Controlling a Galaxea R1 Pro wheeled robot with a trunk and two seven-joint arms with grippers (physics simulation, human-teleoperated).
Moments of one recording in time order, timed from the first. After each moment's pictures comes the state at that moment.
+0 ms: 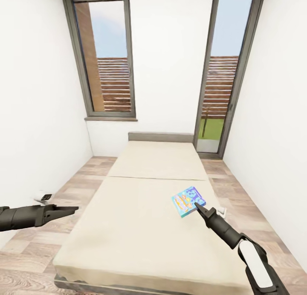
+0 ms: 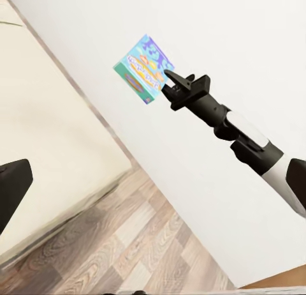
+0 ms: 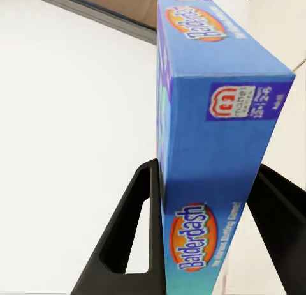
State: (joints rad) left arm -0.38 0.54 0.22 -1.40 0.24 1.00 -1.56; right arm -0.30 -0.06 -0.17 -1.14 -1.00 0.60 0.55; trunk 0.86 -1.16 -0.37
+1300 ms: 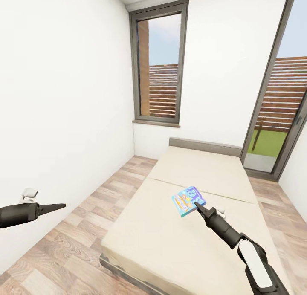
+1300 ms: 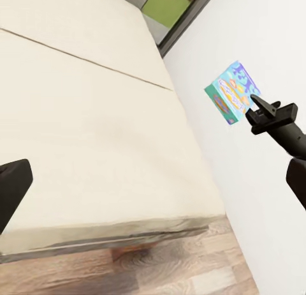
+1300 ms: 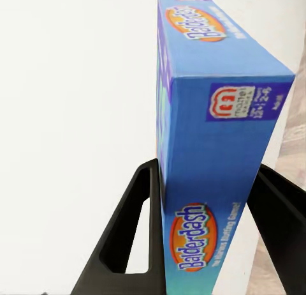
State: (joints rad) left arm -0.38 0.54 0.38 -1.38 0.11 1.03 -1.45; right arm -0.30 -0.06 -0.17 -1.15 -1.00 0.59 0.55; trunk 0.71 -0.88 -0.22
